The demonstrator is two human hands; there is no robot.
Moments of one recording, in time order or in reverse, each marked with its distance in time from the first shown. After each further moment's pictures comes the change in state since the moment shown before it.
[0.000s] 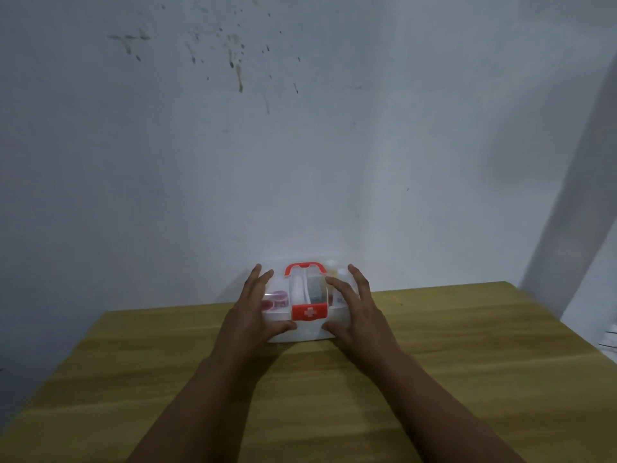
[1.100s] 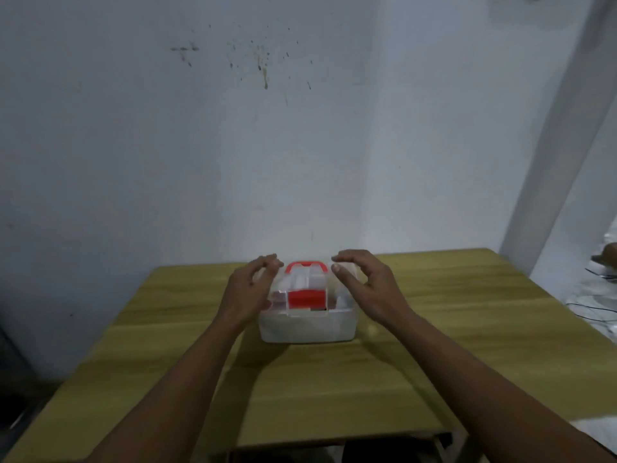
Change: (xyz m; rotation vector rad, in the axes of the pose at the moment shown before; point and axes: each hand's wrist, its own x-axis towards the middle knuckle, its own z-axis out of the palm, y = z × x) left_hand -0.107 0.055 -0.079 -0.400 0.061 -0.158; right_hand -0.075 -0.084 -0.077 0.411 0.051 -0.023
